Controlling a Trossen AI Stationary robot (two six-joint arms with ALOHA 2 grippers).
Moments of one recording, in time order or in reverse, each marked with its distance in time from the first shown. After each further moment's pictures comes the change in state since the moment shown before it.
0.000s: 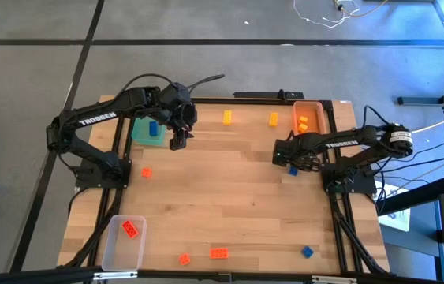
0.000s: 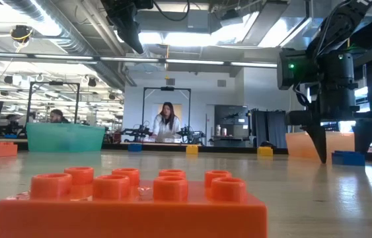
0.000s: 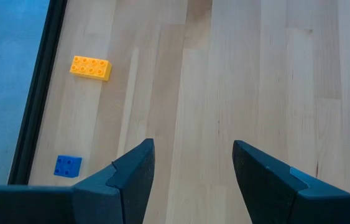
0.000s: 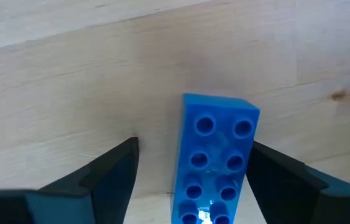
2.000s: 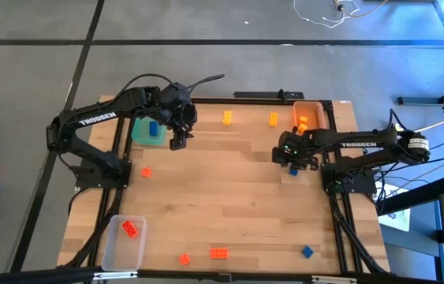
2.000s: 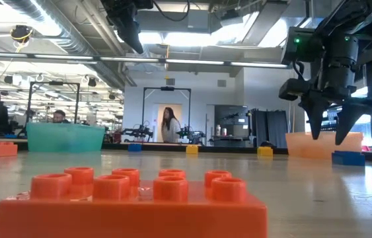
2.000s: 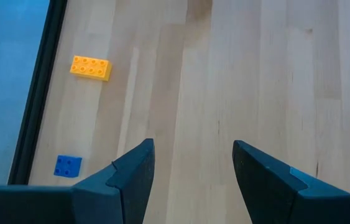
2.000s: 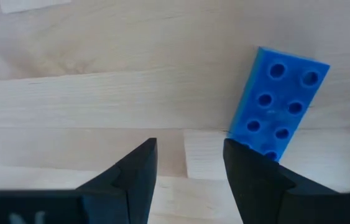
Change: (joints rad) left arm 0.000 0.000 0.000 0.000 0.000 0.000; right arm -0.034 -0.204 0.000 0.050 -0.155 -0.119
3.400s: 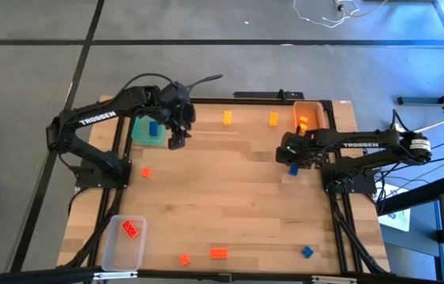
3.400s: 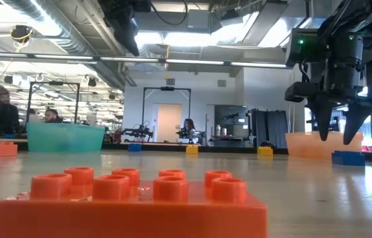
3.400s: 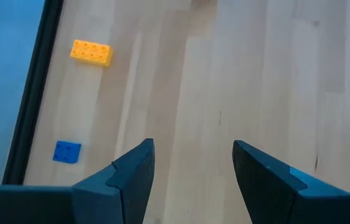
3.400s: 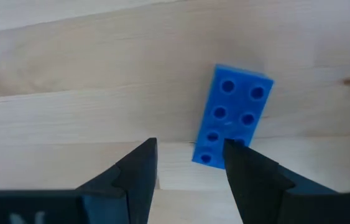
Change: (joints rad) left arm 0.016 0.000 0.000 -0.039 0.001 -0.010; right arm -0.002 -0.024 -0.001 -0.091 0.065 0.000
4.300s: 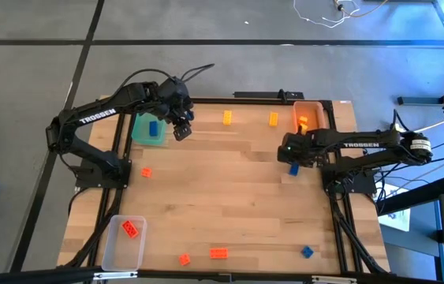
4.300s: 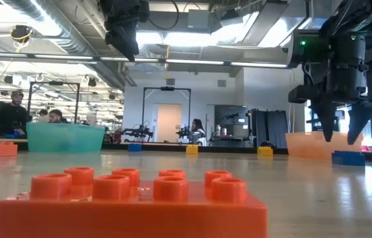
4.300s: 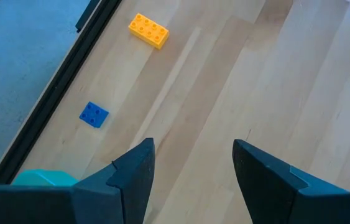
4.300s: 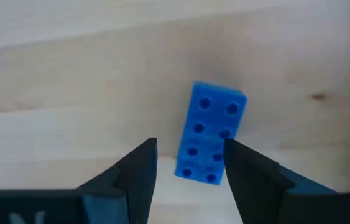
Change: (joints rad) left arm 0.056 0.000 0.000 0.011 -0.127 -0.271; right arm 0.000 -0.007 0.000 -0.037 0.066 0.002
